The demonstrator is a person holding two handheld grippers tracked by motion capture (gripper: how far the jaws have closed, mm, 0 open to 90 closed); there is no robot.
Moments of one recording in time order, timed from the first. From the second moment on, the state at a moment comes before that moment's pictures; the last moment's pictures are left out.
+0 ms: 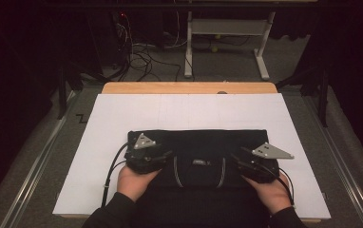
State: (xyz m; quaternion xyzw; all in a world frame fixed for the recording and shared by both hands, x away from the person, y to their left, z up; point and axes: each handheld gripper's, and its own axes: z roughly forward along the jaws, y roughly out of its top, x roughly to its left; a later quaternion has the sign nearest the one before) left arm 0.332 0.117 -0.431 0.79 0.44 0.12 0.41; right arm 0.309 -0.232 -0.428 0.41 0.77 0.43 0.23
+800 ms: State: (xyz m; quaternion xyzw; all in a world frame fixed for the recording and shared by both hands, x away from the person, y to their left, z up) left arm 0.343 0.084 -0.465 0.83 0.42 0.08 0.36; right arm 0.332 -0.198 -0.465 0.42 0.81 0.36 0.17
